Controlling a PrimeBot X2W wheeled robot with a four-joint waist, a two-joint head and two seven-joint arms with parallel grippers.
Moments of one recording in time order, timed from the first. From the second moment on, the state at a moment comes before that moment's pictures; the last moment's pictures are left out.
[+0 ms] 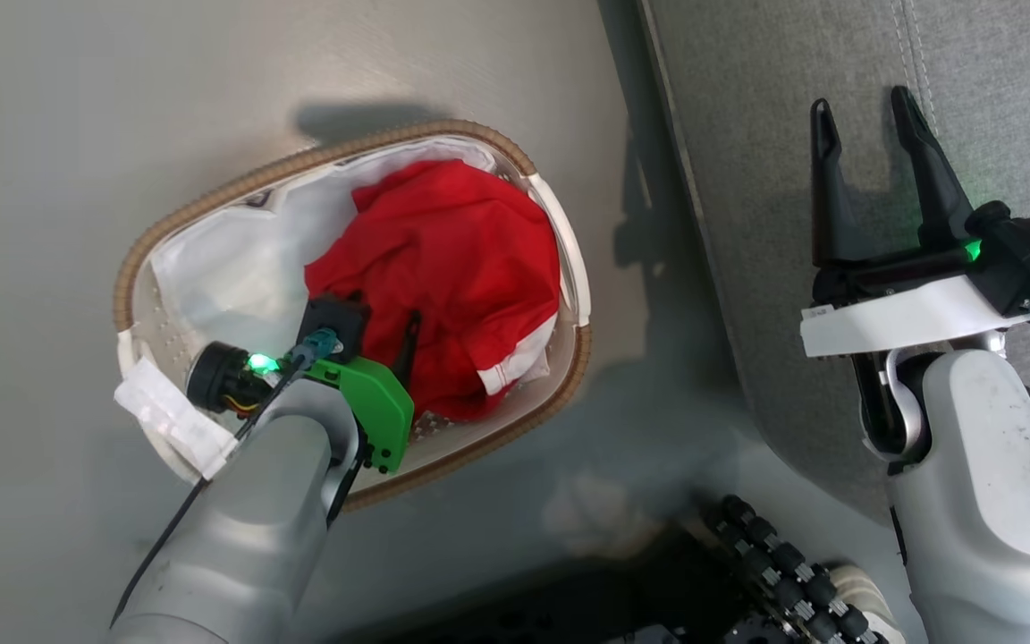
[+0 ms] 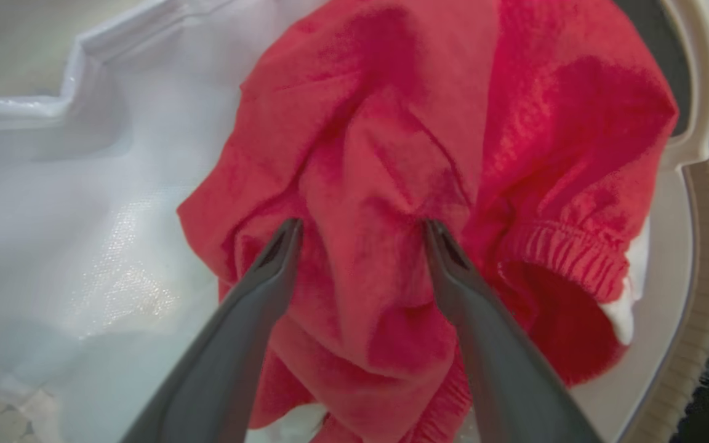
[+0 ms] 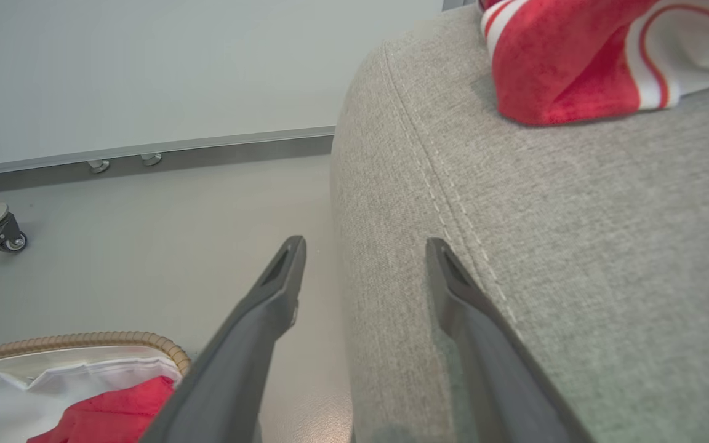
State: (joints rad) left arm -0.78 0.06 -0.72 1.12 -0.45 -0.11 -0.26; right arm -0.48 -0.05 0.02 0.12 0.19 0.13 -0.26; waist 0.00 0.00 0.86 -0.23
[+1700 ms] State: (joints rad) left arm -0.63 0.22 -0.70 0.61 -0.32 -0.13 -0.26; right arm -0.21 -0.05 0.07 0.28 0.03 0.13 -0.26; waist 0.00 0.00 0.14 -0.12
